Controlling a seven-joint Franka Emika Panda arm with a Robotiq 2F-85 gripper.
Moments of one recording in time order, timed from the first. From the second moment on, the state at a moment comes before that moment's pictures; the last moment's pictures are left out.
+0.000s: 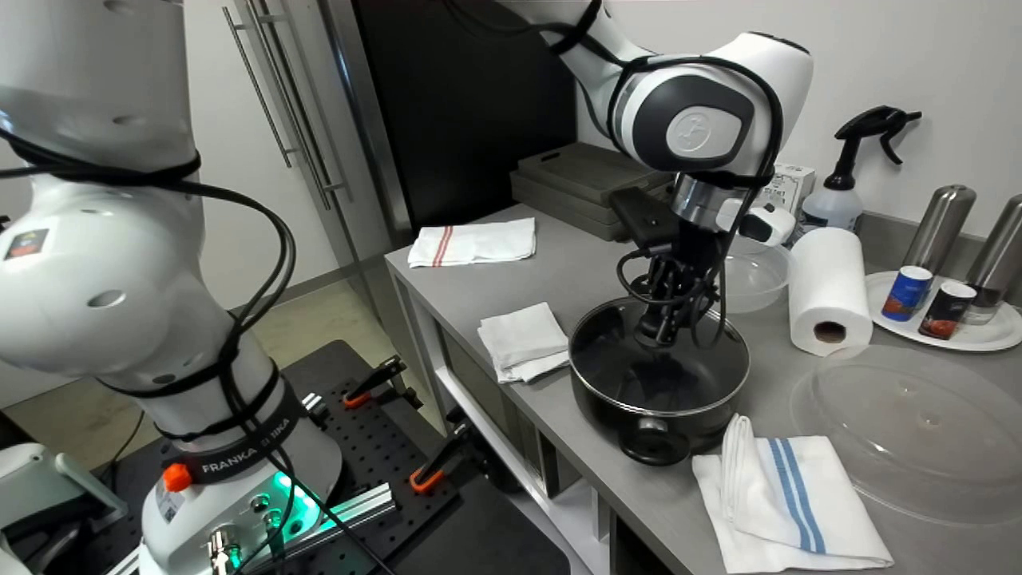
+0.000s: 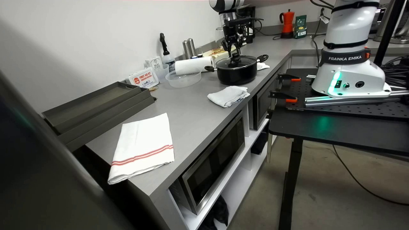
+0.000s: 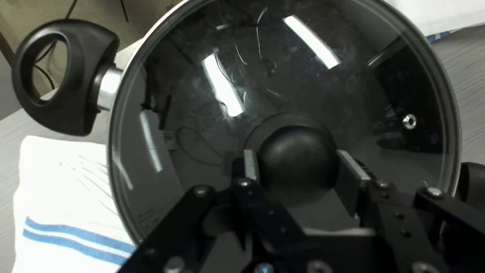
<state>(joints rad) -0.29 0.39 -0.23 -2.04 0.15 2.19 0.08</state>
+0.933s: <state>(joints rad) -0.29 0.30 -0.23 -2.07 0.15 2.19 0.02</state>
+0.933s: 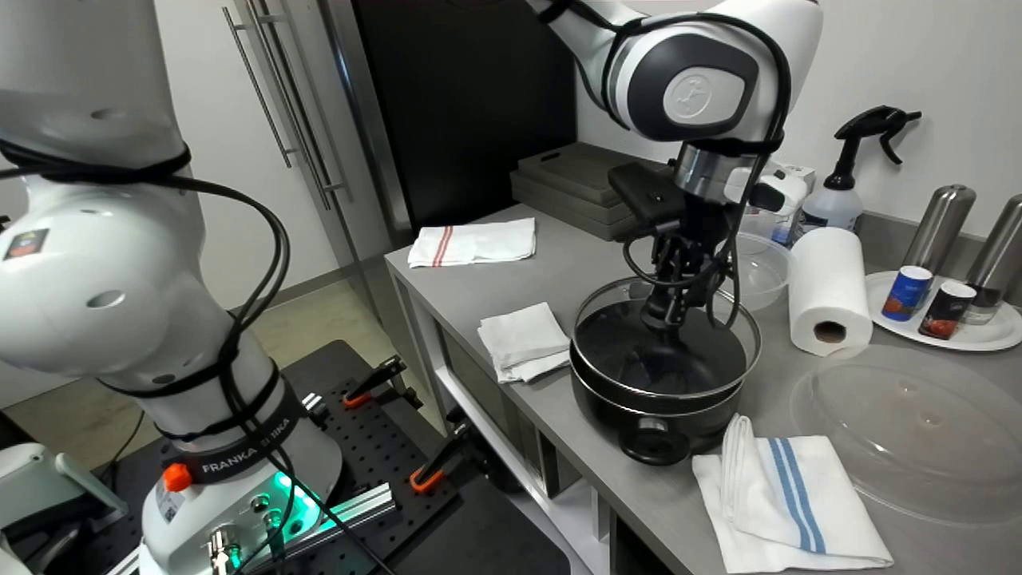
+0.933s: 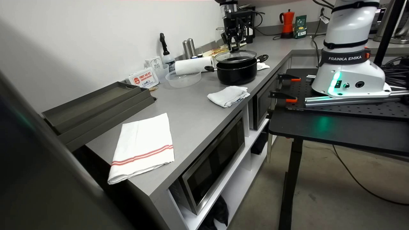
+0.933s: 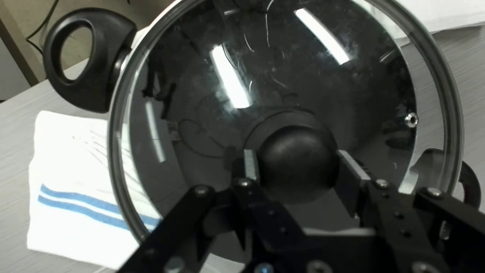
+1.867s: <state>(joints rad) -0.21 0.12 -0.19 -2.17 0.03 2.19 0.00</state>
